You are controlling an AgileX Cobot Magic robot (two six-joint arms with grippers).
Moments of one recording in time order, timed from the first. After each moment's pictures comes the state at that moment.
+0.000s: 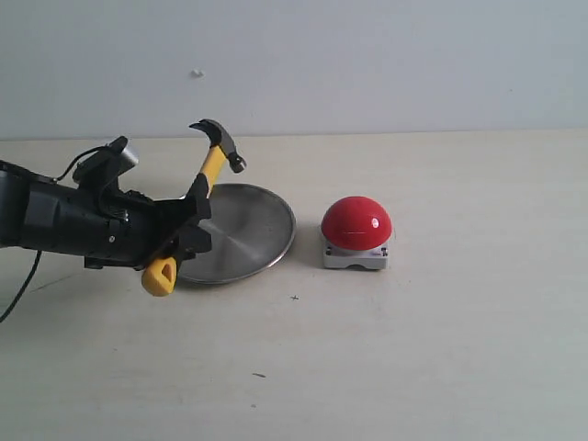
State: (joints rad) left arm -0.34 1.83 -0.86 -1.72 0.39 1.23; right arm 0.32 0.00 -0.18 -0.46 0.56 1.58
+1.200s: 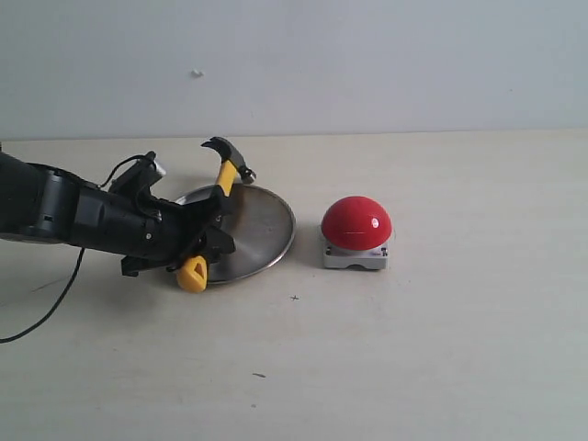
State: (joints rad) left arm -0.34 2.04 -1.02 -1.74 0.45 1.14; right arm 0.32 0.00 -0.18 -0.46 0.56 1.58
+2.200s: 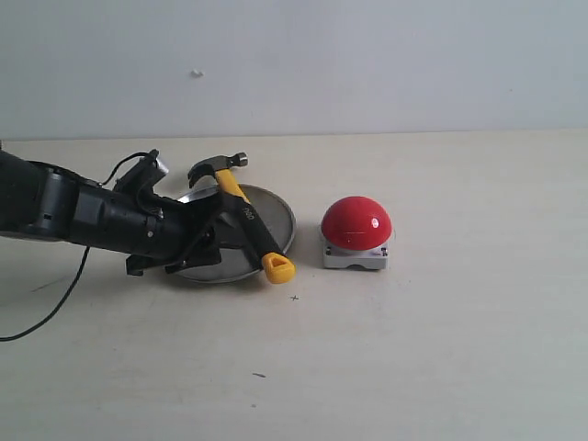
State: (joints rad) left arm -0.33 2.04 -1.02 -1.71 0.50 1.11; right arm 0.32 0.00 -0.18 -0.46 0.55 1.58
